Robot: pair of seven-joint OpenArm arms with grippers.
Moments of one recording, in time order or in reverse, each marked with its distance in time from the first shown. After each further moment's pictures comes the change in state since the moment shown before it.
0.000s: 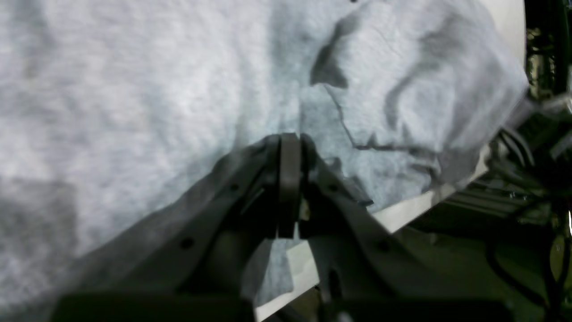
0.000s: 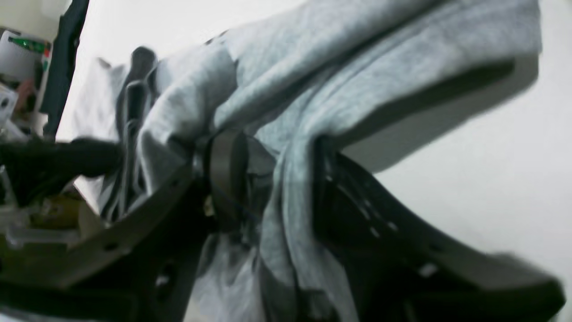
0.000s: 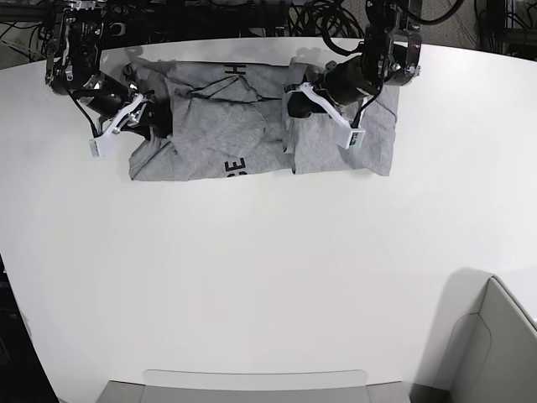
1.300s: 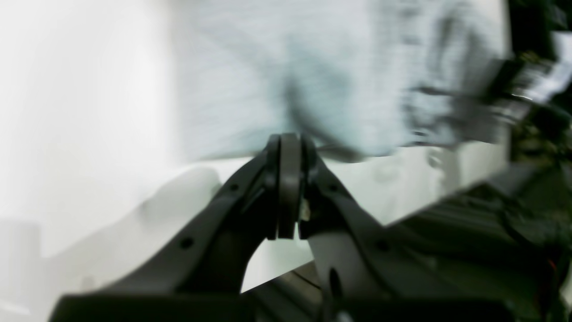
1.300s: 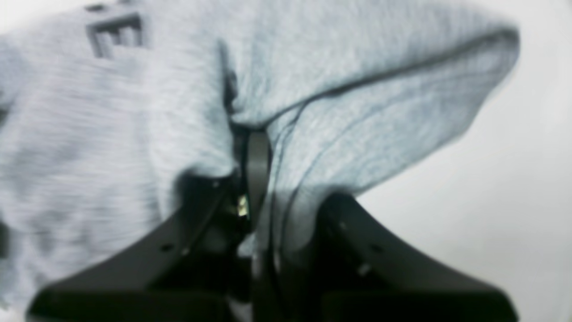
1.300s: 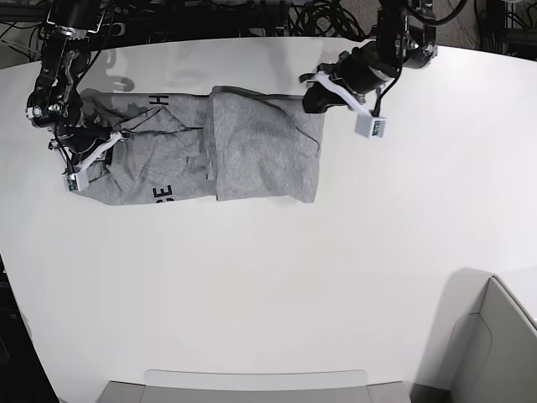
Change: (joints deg) left arm 8.0 0.1 -9.3 10.1 -1.7 -0.4 0.7; right arm 7.1 0.2 4.2 7.8 -35.5 -11.9 4.6
